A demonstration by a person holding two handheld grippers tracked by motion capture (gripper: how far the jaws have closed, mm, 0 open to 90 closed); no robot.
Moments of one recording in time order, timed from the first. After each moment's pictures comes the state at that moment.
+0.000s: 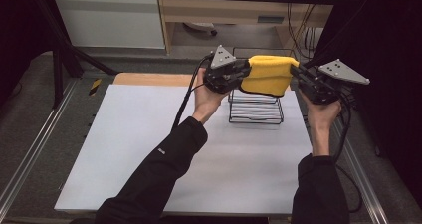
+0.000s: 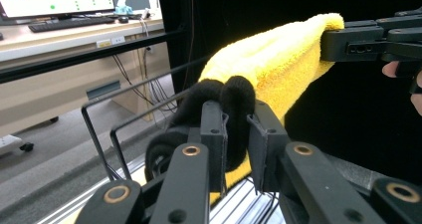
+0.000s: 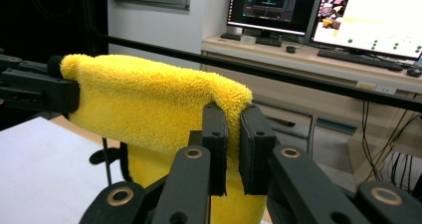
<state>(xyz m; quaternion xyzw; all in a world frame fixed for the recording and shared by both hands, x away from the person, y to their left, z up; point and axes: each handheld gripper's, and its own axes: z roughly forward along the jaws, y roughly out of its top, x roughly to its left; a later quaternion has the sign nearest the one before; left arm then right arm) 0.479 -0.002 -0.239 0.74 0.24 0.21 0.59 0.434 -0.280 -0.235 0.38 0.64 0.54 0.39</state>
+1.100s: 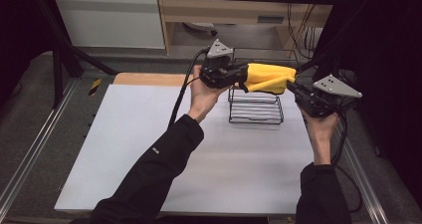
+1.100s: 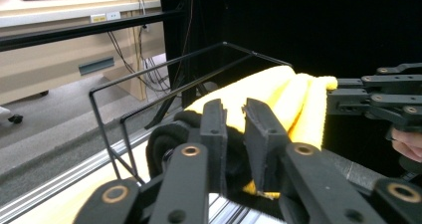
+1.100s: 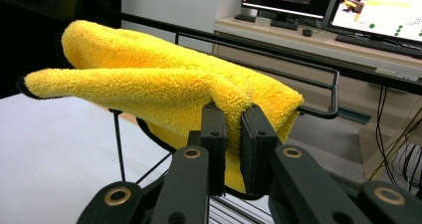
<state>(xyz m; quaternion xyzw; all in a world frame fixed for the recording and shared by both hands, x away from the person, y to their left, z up) 0.481 0.000 -0.219 0.75 0.27 0.17 0.57 0.427 -0.287 -0.270 0.37 0.67 0.52 0.38</state>
